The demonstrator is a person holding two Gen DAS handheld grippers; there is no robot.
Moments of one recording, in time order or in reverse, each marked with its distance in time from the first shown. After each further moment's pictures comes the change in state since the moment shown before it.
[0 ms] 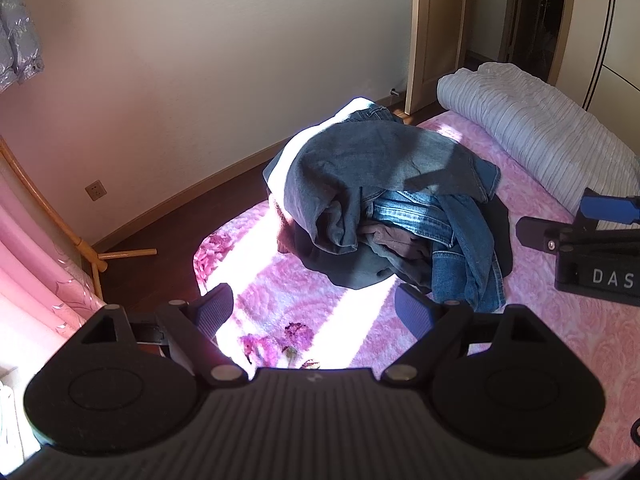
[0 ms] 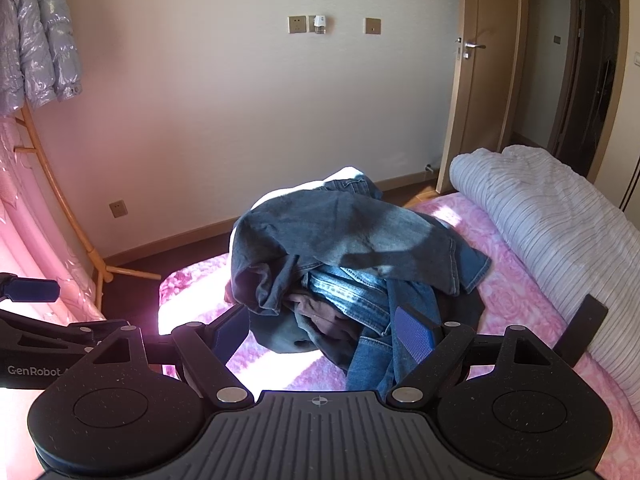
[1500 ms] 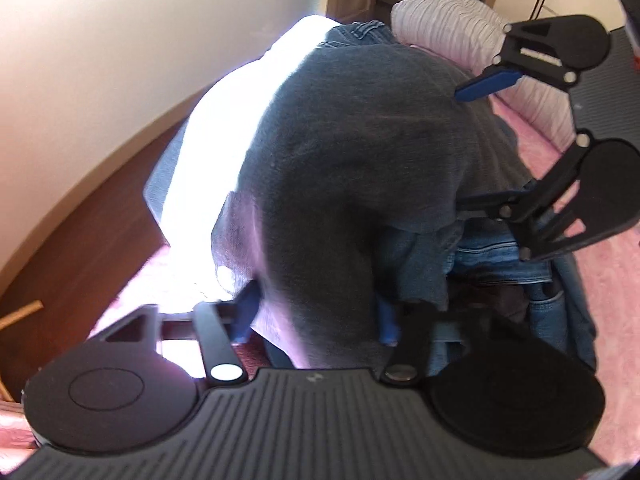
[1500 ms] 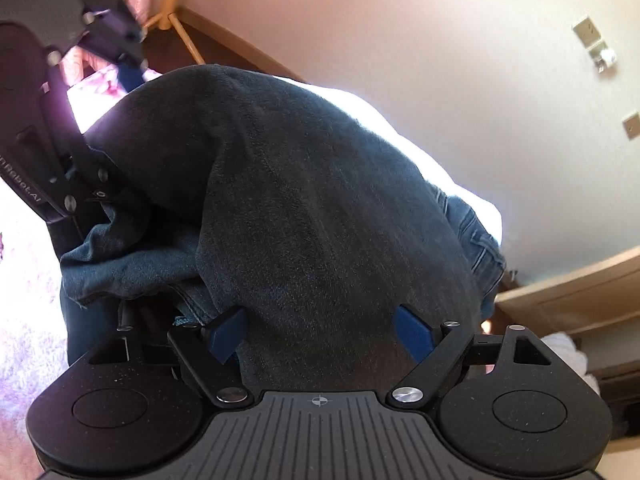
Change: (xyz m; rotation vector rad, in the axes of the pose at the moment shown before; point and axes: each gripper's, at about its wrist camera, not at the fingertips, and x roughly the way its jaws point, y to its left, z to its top) left arm 0.370 0.055 0.094 0.187 0.125 -0.354; right arm 0.390 -0.001 0.053 -0.956 0.279 0.096
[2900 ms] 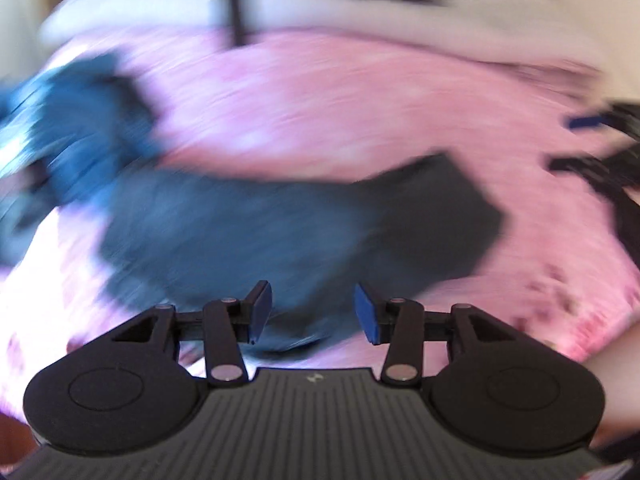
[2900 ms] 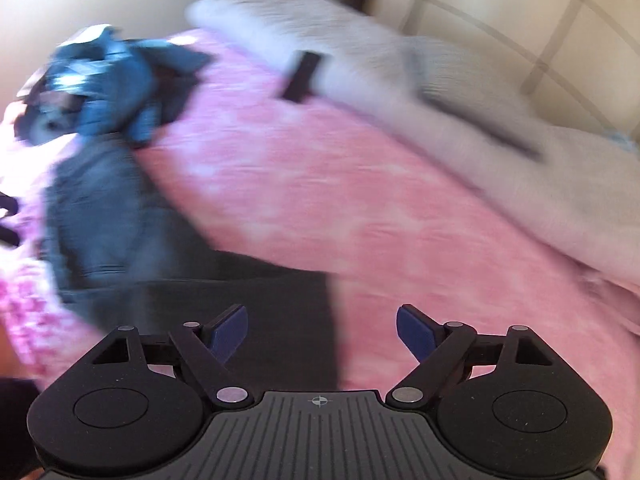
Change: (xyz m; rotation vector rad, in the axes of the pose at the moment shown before) left arm -0.209 -0.367 -0.300 0.479 0.167 -0.261; right arm -0.480 0.318 -0.505 1.256 0.219 -0.356
